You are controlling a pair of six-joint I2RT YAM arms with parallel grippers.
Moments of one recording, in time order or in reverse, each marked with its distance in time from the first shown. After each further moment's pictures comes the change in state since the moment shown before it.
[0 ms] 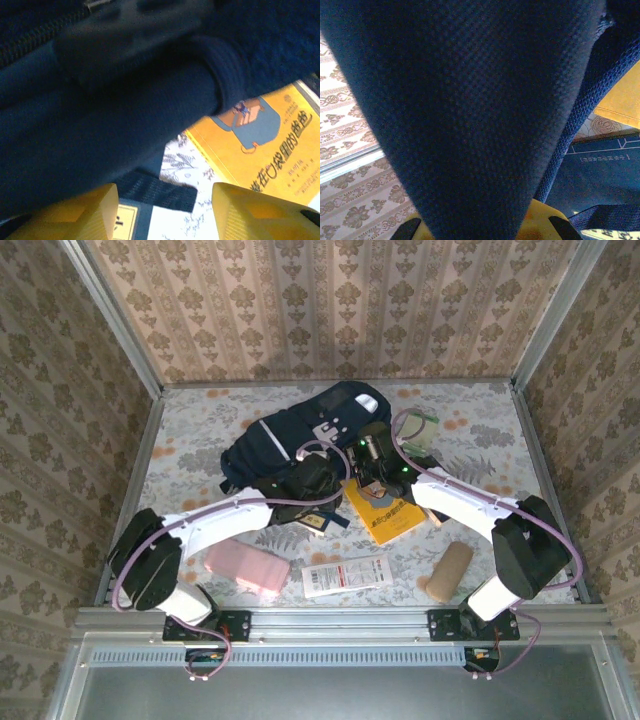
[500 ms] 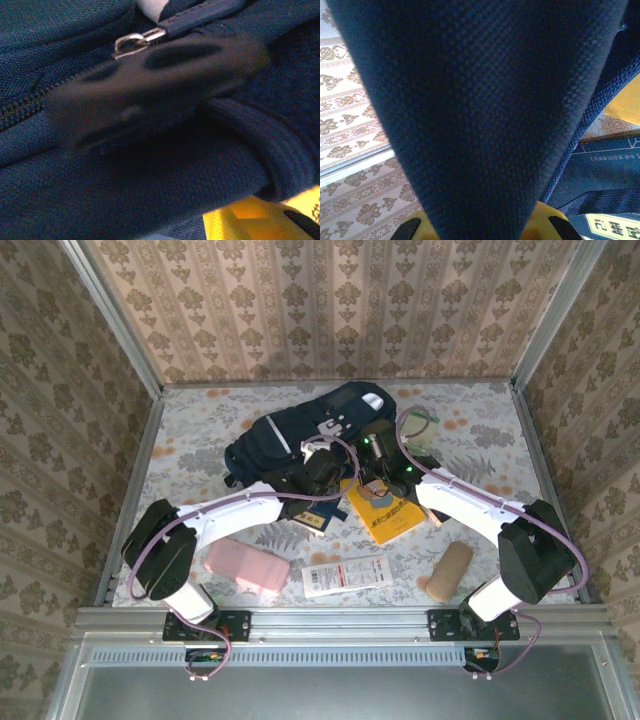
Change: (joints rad) left arm 0.000 0.076 0.051 0.056 -0.165 0.065; right arm 0.000 -0.029 0.000 0.002 0.004 0.003
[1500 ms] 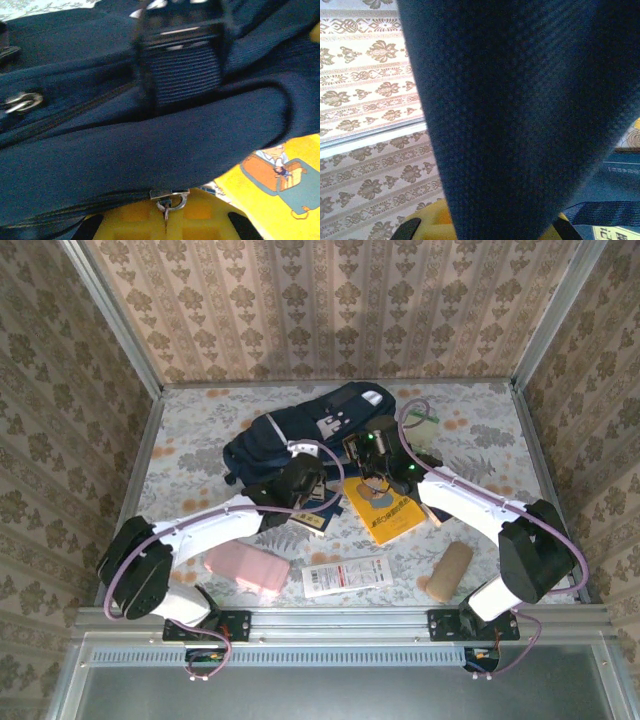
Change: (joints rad) left arm 0.042 -0.166 -0.173 0.182 -0.037 0.162; right arm -0.035 0.000 -0.002 0.076 -0.059 -0.145
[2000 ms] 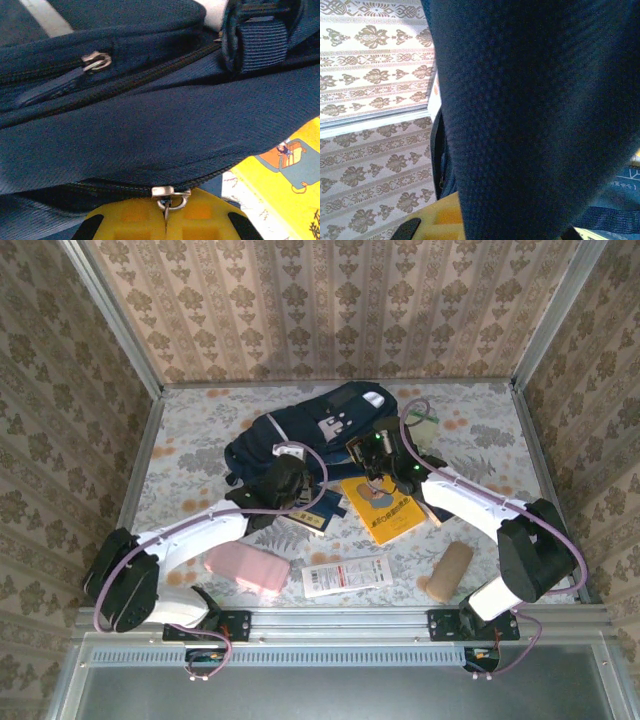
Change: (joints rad) left arm 0.069 -0.092 -0.079 -0.035 0.125 -0.030; right arm -0.046 0.000 -0.041 0.030 -0.082 -0.106
